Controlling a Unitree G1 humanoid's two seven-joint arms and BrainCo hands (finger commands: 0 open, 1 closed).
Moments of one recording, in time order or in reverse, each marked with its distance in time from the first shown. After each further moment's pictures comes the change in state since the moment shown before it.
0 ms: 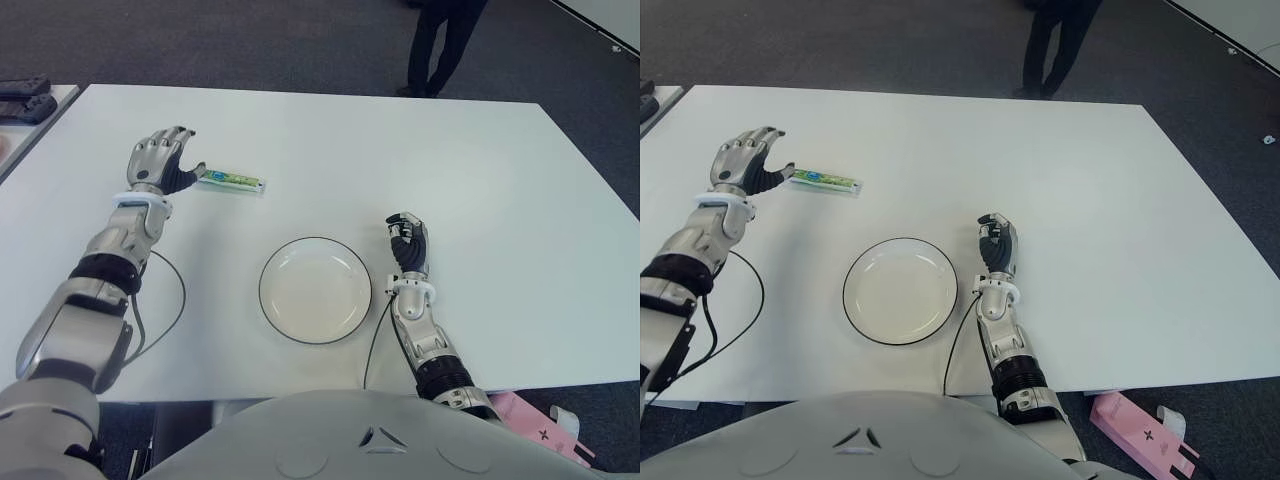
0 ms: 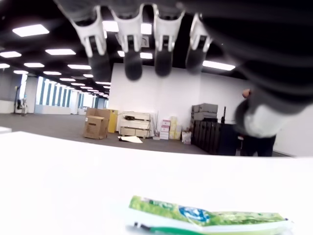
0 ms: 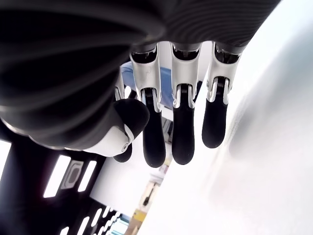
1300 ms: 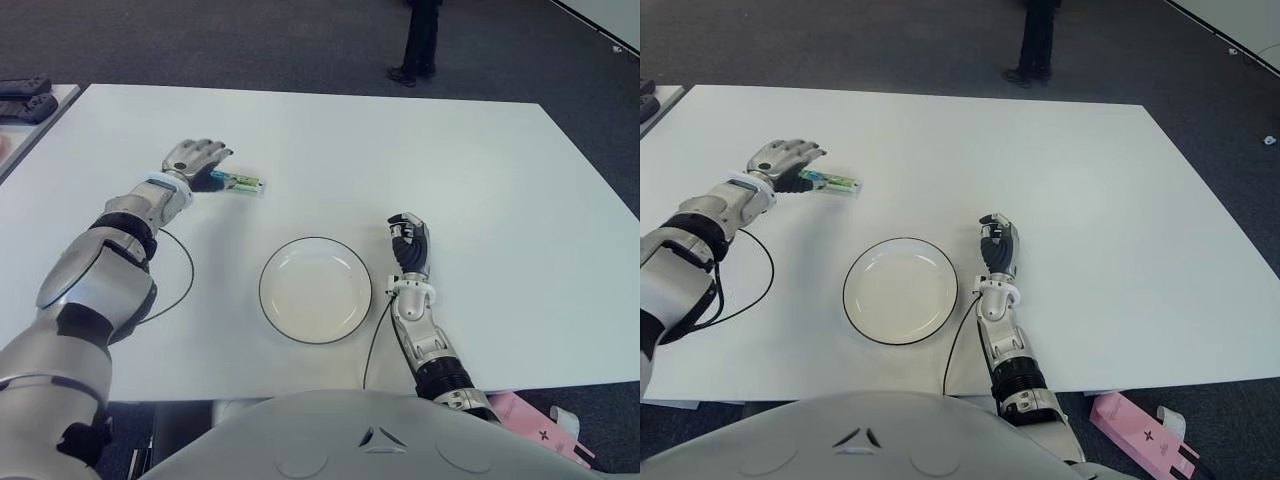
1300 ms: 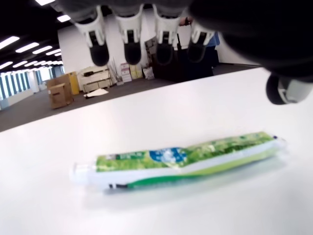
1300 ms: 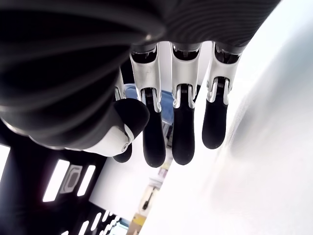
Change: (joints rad) left arm -0.247 -0.055 -0.353 0.353 0.090 -0.132 -0.094; right arm 0.008 0.002 -0.003 -0.004 0.004 -0.011 -0.012
